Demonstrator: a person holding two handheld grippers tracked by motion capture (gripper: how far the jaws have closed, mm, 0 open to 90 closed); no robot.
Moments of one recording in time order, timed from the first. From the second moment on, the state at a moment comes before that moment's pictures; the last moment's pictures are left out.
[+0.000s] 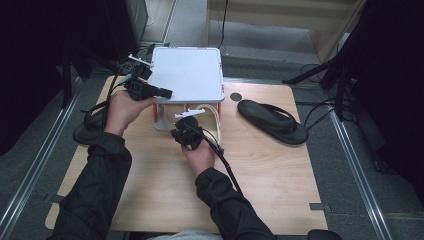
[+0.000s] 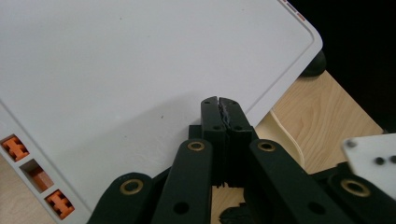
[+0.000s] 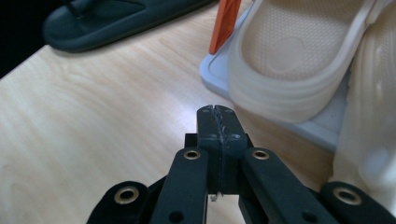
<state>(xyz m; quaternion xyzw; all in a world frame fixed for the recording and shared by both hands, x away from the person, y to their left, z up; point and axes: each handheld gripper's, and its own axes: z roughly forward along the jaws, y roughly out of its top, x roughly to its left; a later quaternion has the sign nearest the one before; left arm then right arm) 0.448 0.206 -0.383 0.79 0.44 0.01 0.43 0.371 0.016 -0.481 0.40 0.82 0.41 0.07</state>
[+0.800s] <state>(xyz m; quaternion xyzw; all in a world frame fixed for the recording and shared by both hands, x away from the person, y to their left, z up) 0.448 0.206 -0.383 0.79 0.44 0.01 0.43 0.334 -0.050 -0.489 0.40 0.82 0.41 0.04</state>
